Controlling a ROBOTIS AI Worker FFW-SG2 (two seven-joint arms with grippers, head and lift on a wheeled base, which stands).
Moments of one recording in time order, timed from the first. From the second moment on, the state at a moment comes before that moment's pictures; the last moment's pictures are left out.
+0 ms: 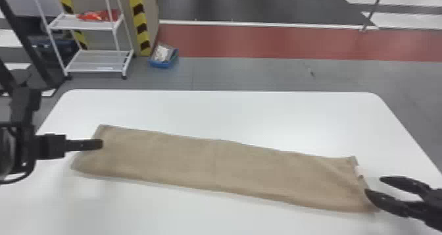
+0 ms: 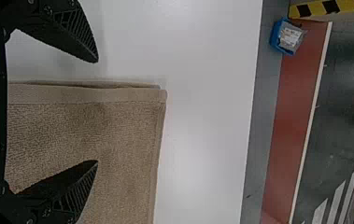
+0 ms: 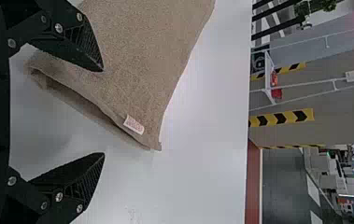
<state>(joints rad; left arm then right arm) -0.26 0.30 0.23 -1.56 -0.14 1.14 -0.77 0.15 -0.24 -0.62 -1.63 0.18 0.44 1.28</state>
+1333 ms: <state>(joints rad) -0.26 0.31 0.31 -1.62 -0.09 1.33 -0.82 0.19 -0.27 -0.73 -1.66 0.12 0.44 1.29</state>
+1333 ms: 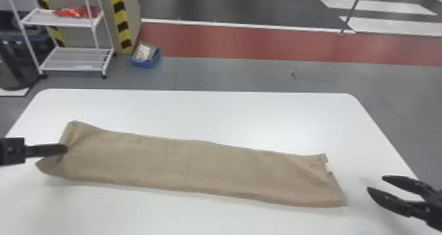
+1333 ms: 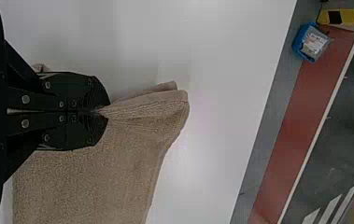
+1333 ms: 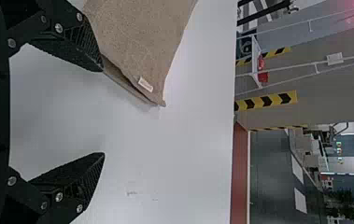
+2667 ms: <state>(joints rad) -0.20 0.24 0.11 -2.31 -0.04 1.57 -0.79 0.21 -0.26 -0.72 -1.64 0.11 0.41 1.28</state>
